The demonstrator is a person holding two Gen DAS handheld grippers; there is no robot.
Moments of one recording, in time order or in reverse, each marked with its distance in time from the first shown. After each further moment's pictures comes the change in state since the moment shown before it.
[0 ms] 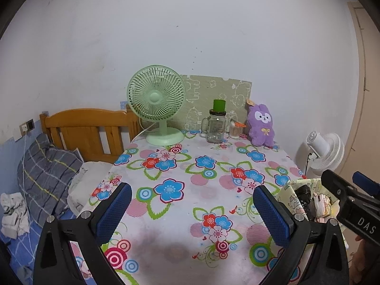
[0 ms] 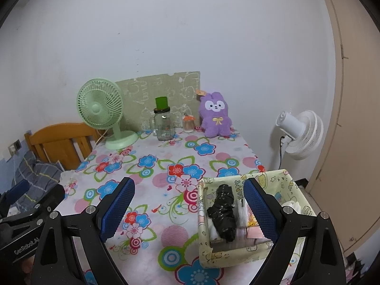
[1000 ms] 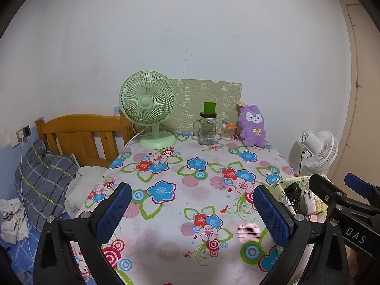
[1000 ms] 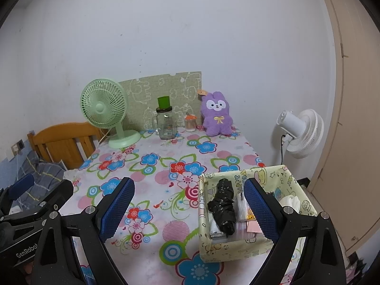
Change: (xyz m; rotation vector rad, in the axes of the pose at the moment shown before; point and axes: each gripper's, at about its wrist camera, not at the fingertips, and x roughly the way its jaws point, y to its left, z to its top) left arm -0.012 -0.016 -0.003 0.029 -0.020 -0.024; right arm -0.011 -0.004 -0.008 0.008 -0.005 0.015
